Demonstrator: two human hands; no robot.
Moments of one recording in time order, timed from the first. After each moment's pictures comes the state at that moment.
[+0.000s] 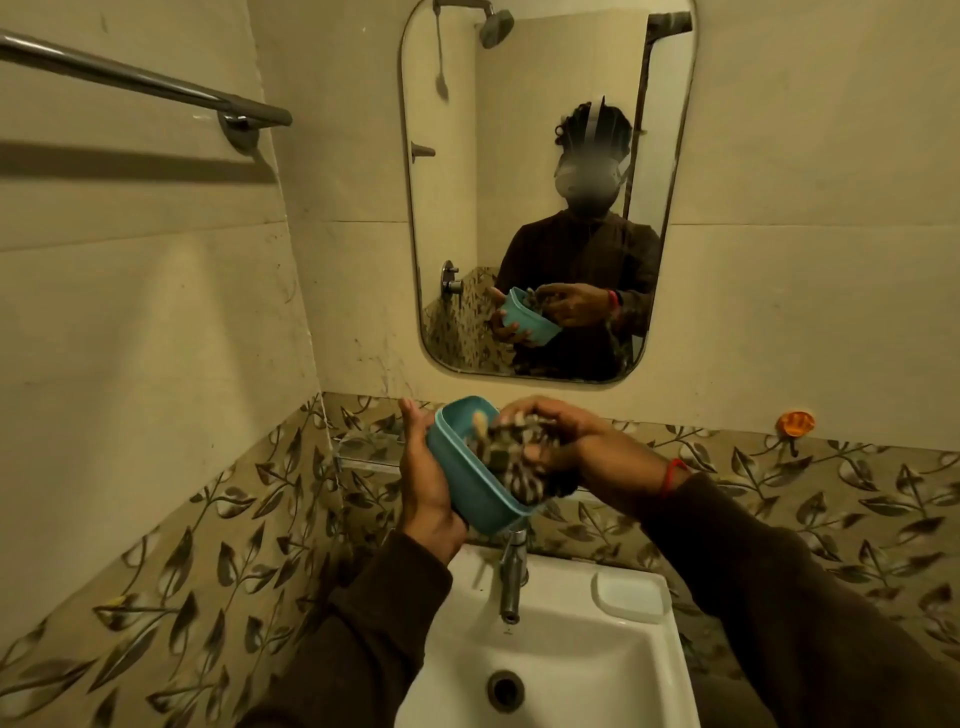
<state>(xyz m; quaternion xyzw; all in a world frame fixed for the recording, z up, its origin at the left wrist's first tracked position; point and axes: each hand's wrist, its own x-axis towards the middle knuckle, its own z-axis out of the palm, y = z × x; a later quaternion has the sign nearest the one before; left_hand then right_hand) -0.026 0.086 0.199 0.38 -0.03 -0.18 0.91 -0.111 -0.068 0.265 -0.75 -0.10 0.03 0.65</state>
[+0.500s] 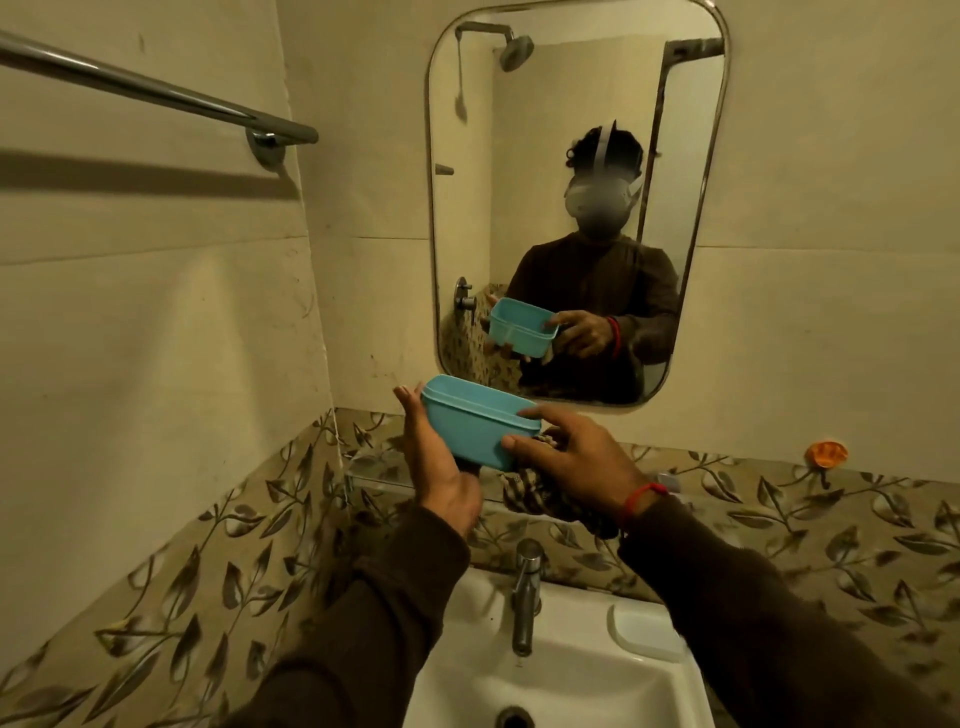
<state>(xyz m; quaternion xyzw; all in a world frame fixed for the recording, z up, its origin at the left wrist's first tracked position) 0.008 0.080 0.227 0.34 0.01 -0.03 0.94 -0.061 -0.059 0.246 -0.86 -0.02 -0.17 0.47</state>
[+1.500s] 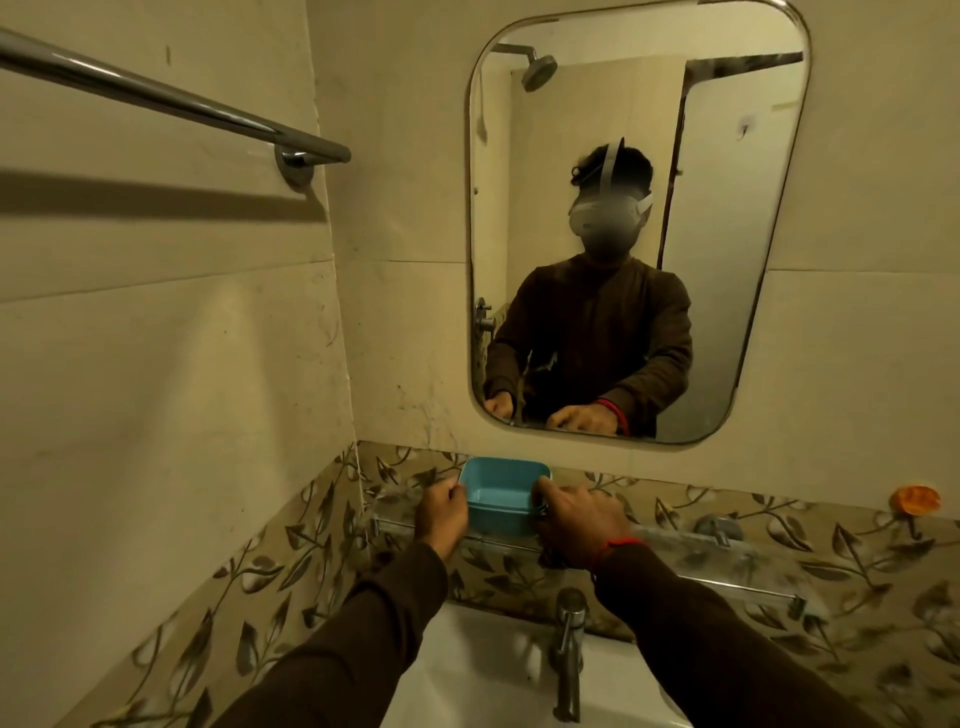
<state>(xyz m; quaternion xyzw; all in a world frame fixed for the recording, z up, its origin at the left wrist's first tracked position) 0.132 0.119 0.139 0.79 -0.06 -0.02 0.61 0.057 -0.062 0.153 -0.99 0.01 -0.14 0.02</state>
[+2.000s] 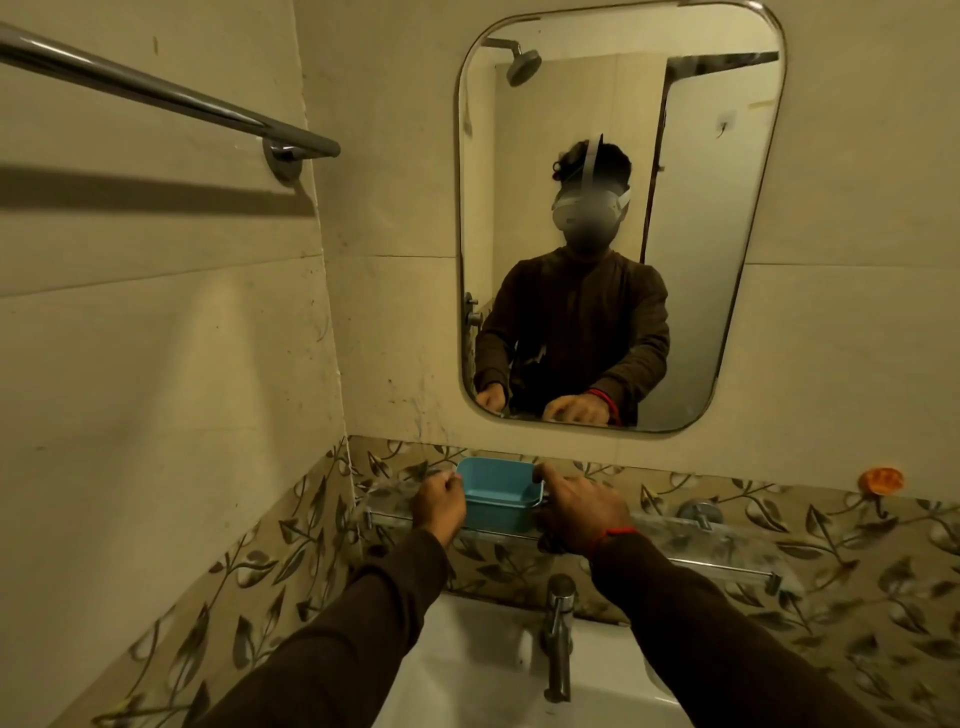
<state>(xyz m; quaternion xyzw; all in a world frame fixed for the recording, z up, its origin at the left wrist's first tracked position) 0.129 0.115 0.144 0.83 -0.06 0.00 0.55 0.050 -0.067 0.151 -0.99 0.06 -0.15 0.04</state>
